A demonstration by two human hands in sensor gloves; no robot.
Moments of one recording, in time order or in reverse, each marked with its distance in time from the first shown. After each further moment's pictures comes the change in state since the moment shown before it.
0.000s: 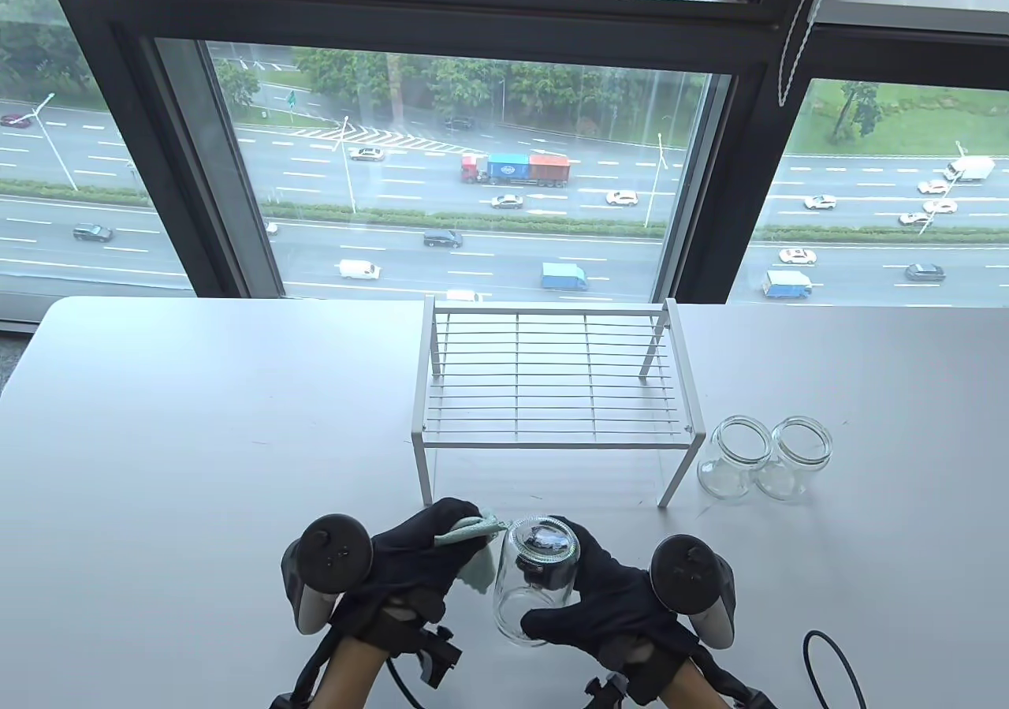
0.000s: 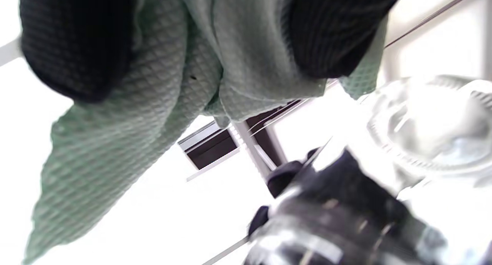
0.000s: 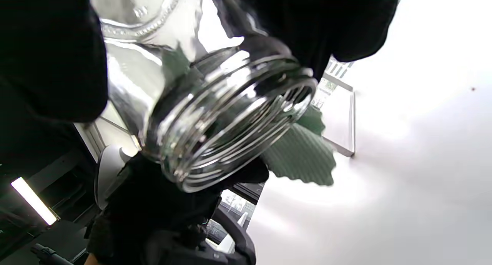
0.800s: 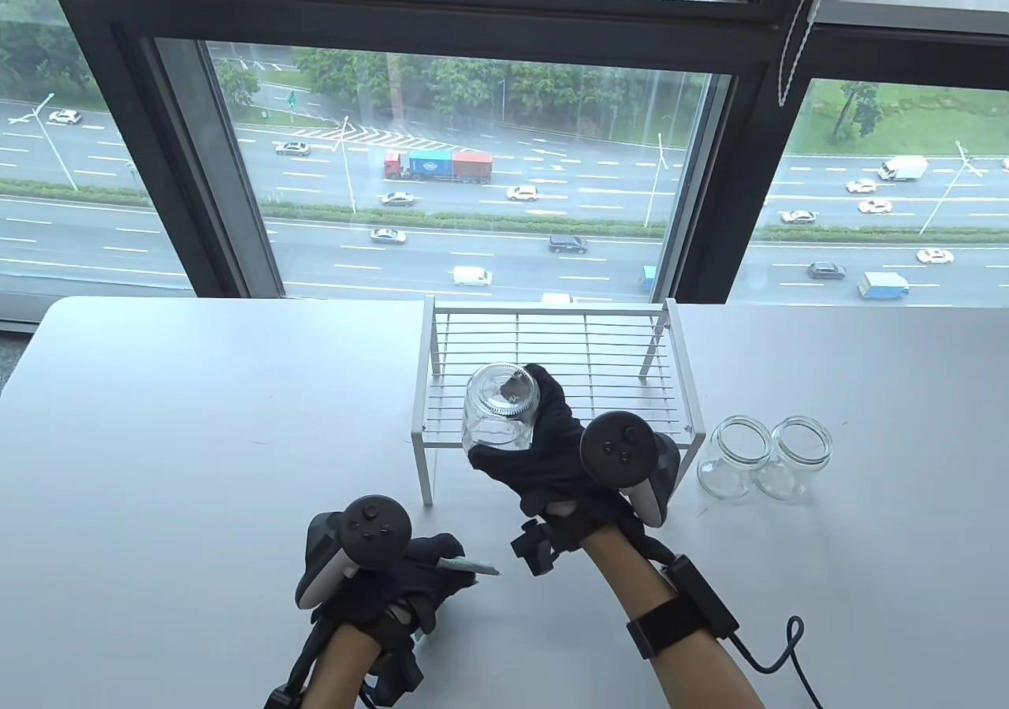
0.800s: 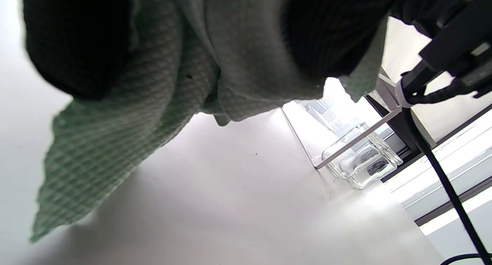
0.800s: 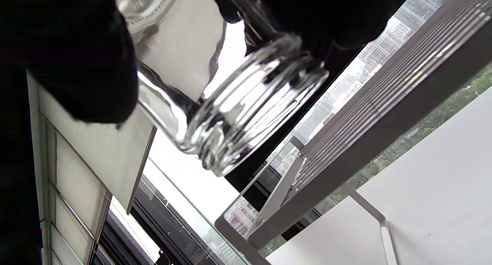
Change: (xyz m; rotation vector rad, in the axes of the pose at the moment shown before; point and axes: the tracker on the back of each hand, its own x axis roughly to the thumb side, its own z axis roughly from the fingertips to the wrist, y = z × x) left_hand -0.016 -0.008 -0.007 -0.255 0.175 -0.220; right_hand 0.040 -0.016 -0.128 -0.281 0.014 0.218
